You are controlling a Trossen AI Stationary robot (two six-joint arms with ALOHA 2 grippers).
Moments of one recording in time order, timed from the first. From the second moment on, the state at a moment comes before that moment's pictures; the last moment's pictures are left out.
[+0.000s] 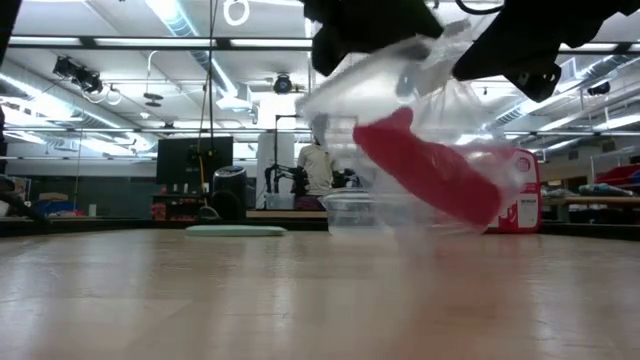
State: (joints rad) left arm -0.29 1.84 1.40 -0.15 -0.24 -0.29; right arm 0.59 1.32 0.75 -0.08 0.61 0.78
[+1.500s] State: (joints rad) left arm -0.28 1.84 1.40 -0.18 -0.24 -0.16; right arm 0.53 1.32 0.75 0.03 0.54 0.53
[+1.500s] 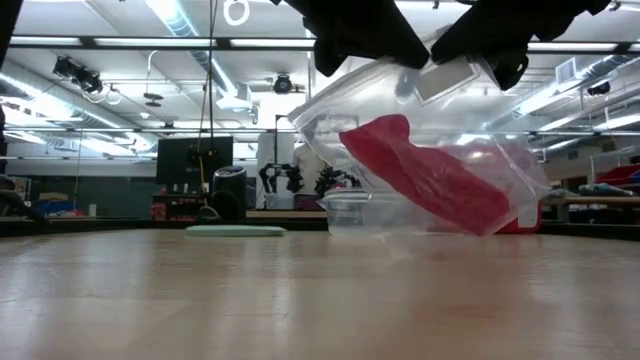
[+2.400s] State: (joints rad) left arm -0.26 1.81 1.40 -0.10 -0.23 -0.16; right arm 0.53 1.32 0.75 0.03 0.53 0.52
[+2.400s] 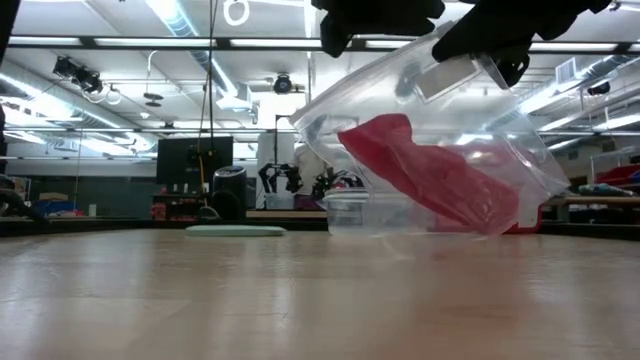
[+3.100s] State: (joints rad) left arm -0.24 1.84 1.40 -0.05 -0.18 -0.16; right arm 0.53 1.32 0.75 0.04 0.53 0.50
